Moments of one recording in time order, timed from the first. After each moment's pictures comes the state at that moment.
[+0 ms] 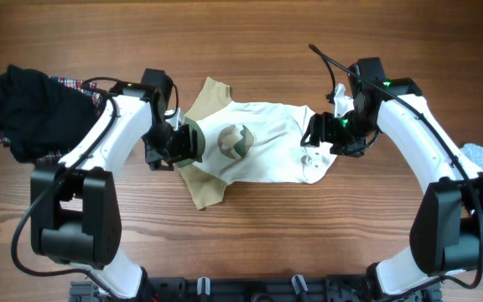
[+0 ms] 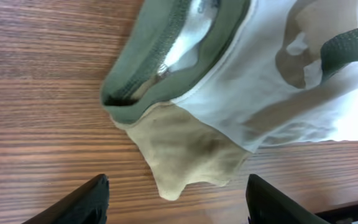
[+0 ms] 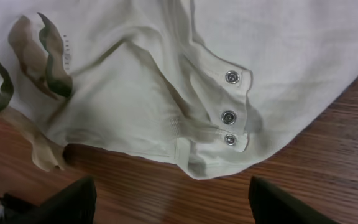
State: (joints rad) left arm -0.17 1.81 1.24 -1.10 0.30 -0.32; right arm 0.12 1.74 1.24 -1.02 -0.39 0.22
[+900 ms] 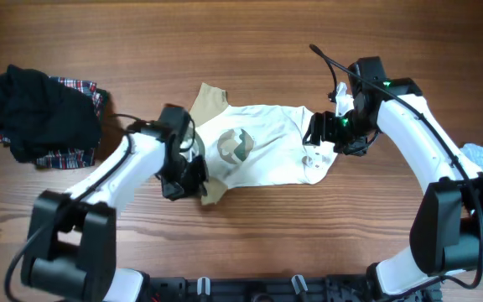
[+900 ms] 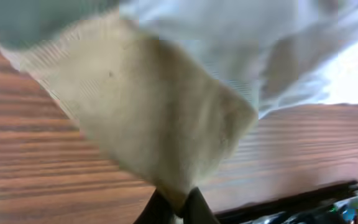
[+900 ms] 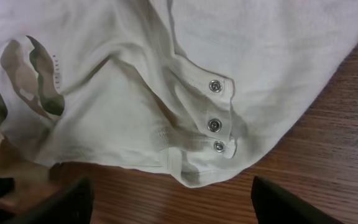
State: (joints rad) left arm -0.29 1.65 0.94 -0.94 0.42 -0.52; right arm 0.12 1.74 1.24 -1.01 -0.35 0.22
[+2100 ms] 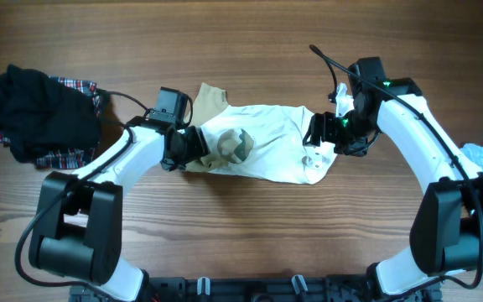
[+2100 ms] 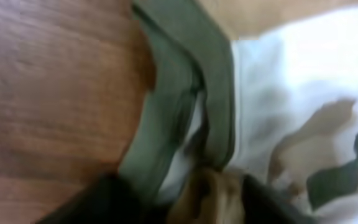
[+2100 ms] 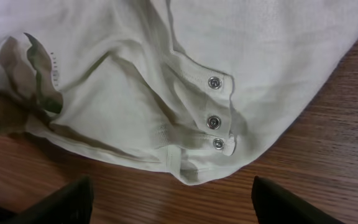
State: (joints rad) left arm -0.25 1.74 0.95 -0.55 0.17 -0.63; right arm 0.12 1.74 1.23 -1.02 -0.35 0.22
